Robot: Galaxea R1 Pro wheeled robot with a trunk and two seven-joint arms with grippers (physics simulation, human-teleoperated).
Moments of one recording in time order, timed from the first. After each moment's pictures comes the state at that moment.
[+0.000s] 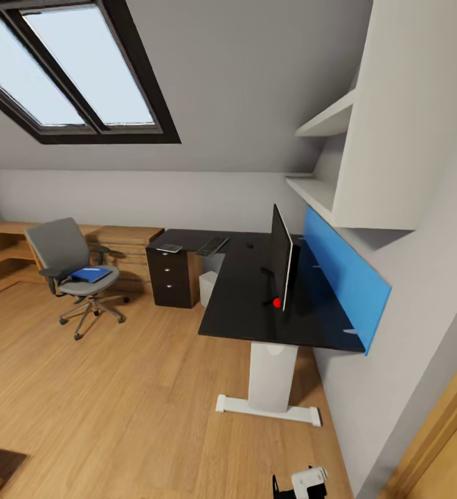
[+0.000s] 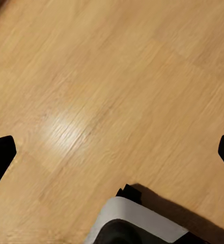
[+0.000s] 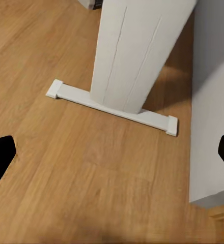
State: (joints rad) left arm -0.04 -0.01 -0.04 -0.55 0.36 -0.07 0.41; right arm -0.35 0.10 0.48 -0.12 -0.11 -0.55 -0.31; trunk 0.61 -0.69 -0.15
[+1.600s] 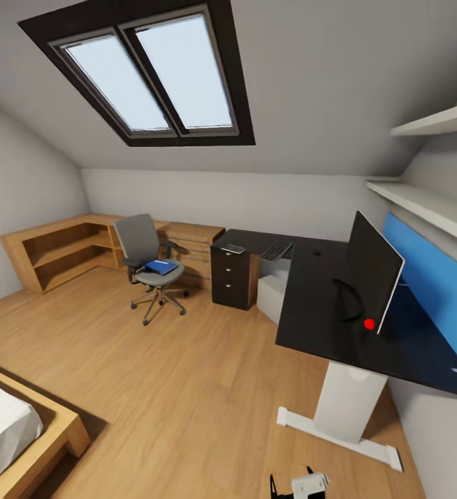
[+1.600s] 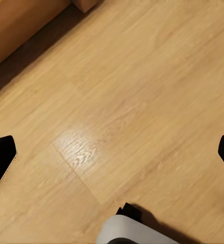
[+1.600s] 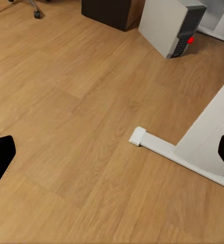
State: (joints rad) left arm -0.04 0.00 -0.04 -0.43 0.36 -0.28 0.33; right arm -0.35 0.12 0.48 -0.05 -0.10 -0.72 -0.31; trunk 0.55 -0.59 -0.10
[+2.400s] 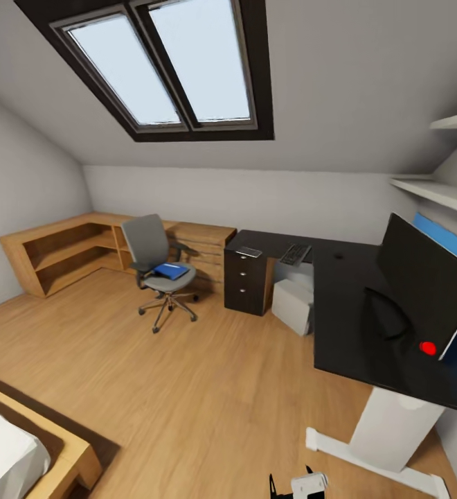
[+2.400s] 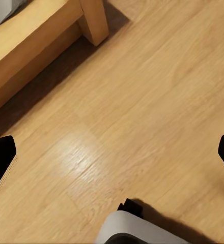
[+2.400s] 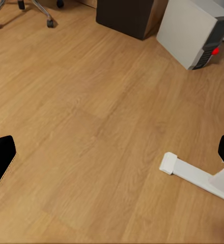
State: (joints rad) left arm -0.04 0.00 -0.04 -0.43 0.36 -0.28 0.32; right arm -0.35 0.12 0.48 -0.05 -0.11 -0.72 -0.31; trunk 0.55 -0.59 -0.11
